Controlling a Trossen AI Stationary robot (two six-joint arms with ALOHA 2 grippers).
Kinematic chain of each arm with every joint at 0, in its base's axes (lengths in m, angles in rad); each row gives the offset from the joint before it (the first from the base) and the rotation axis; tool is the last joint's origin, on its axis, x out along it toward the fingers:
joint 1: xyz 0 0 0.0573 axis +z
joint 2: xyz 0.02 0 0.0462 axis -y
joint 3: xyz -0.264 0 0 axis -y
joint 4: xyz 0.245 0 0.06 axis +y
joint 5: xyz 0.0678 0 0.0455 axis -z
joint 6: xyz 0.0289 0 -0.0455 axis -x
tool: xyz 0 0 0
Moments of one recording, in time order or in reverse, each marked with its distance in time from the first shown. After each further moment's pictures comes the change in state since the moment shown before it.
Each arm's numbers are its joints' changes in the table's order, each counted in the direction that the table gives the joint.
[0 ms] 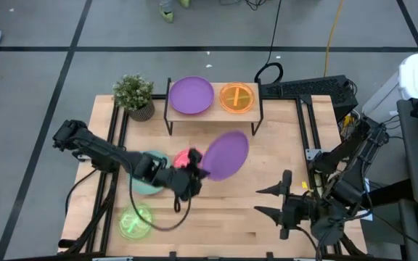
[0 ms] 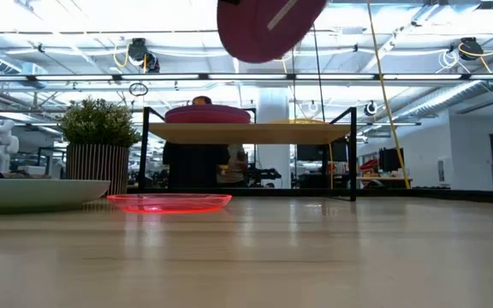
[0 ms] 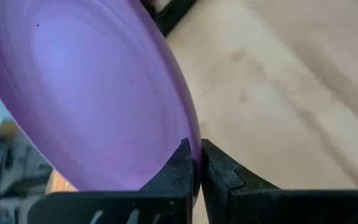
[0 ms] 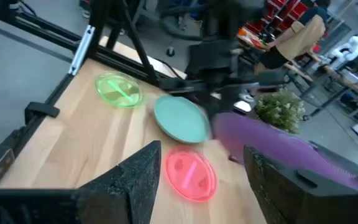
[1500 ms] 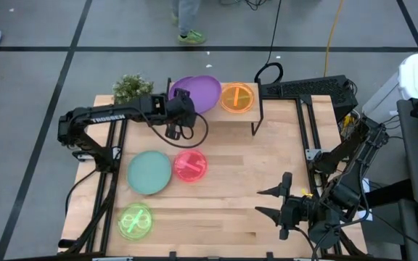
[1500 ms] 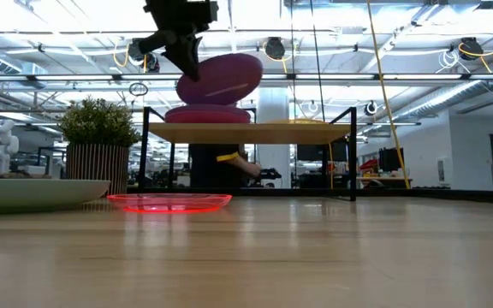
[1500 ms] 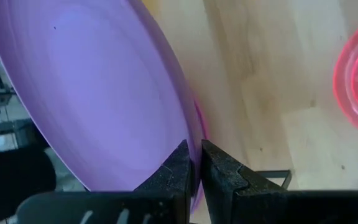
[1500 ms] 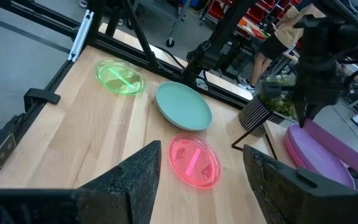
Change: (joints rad) left arm 0.591 0.013 0.205 0.562 0.097 -0.142; right arm 0.017 -0.002 -0.048 0.037 0.015 -0.087
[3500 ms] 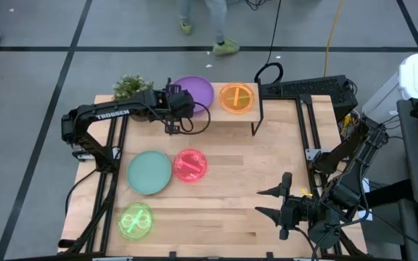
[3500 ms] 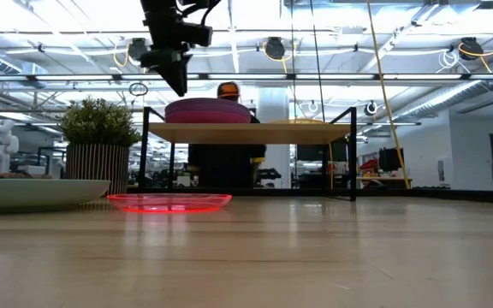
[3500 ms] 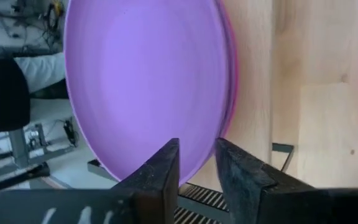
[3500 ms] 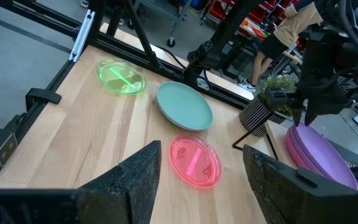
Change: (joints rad) left arm 0.077 -0.036 -0.001 0.091 -0.063 0.202; right arm 0.000 0.000 0.000 0.000 -0.005 0.000
